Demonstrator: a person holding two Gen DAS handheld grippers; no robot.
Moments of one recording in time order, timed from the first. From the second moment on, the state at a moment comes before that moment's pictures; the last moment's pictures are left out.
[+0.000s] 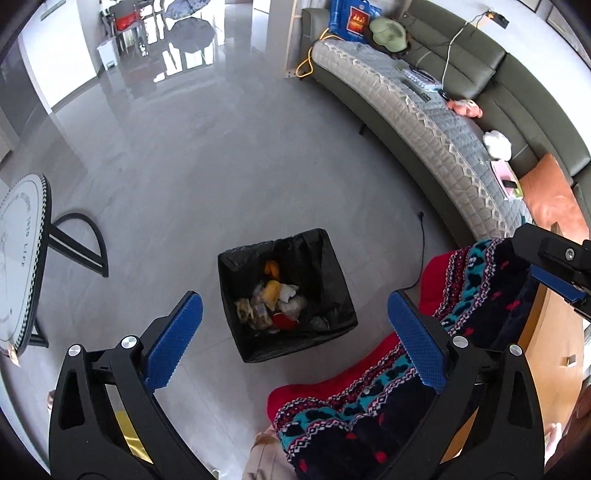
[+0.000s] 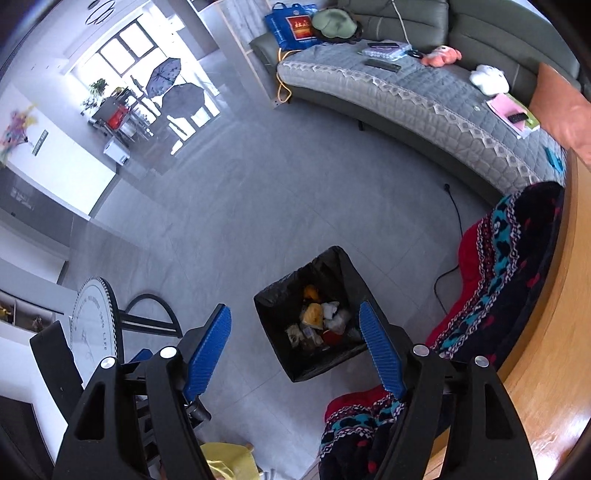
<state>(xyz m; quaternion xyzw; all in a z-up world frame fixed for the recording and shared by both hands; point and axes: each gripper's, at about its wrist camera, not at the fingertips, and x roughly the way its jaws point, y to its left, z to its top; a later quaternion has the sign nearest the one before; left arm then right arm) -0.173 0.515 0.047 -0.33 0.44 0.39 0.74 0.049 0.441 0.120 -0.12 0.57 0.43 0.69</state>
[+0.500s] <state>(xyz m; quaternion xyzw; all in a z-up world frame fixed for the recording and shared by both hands) -0.125 0.456 0.071 -0.28 0.45 0.34 0.77 0.085 0.344 0.140 -0.06 0.57 0.39 0.72</state>
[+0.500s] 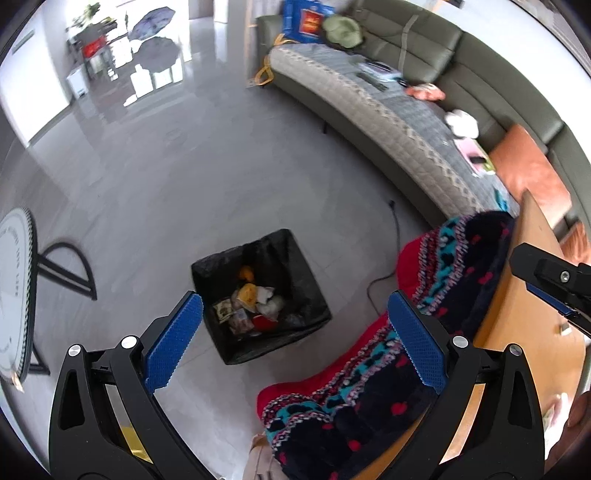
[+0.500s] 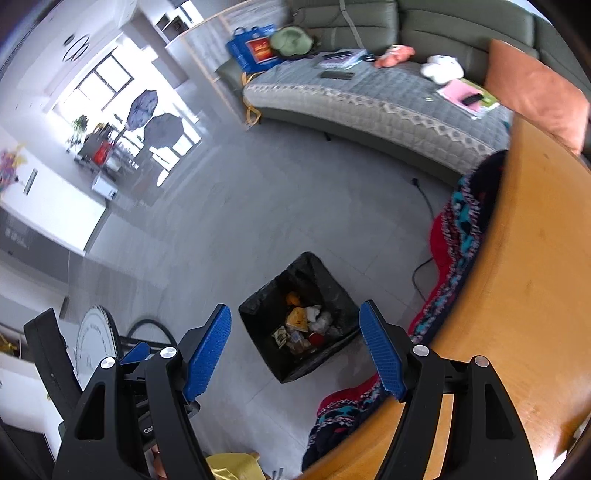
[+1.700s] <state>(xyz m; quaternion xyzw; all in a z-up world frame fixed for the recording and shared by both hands) 0.076 0.075 0.085 -0.08 0.54 0.01 0.84 0.197 -0.098 0.148 0.09 0.55 0.08 0.83</state>
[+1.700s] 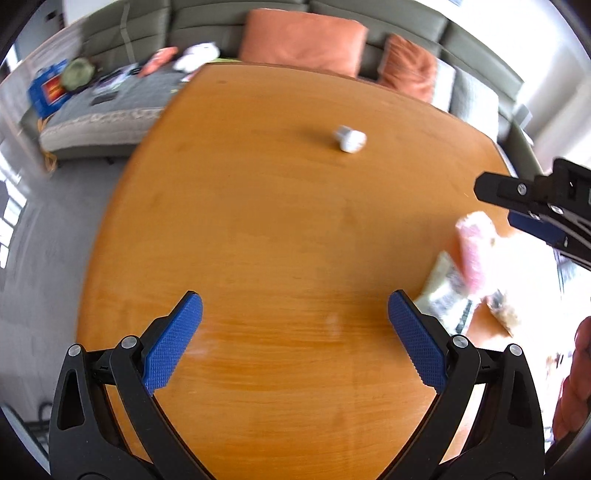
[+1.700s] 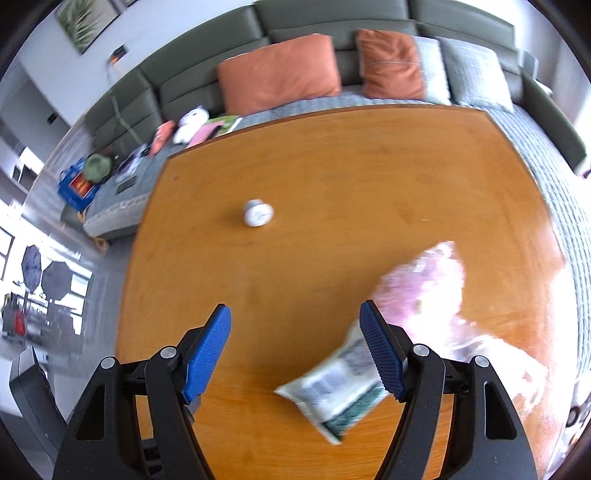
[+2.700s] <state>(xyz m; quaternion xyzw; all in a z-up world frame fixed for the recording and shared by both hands) 0.111 -0.088 0.020 0.12 0.58 -0.17 0.79 0.218 -0.202 0.105 0.18 0.57 0.04 0.80</state>
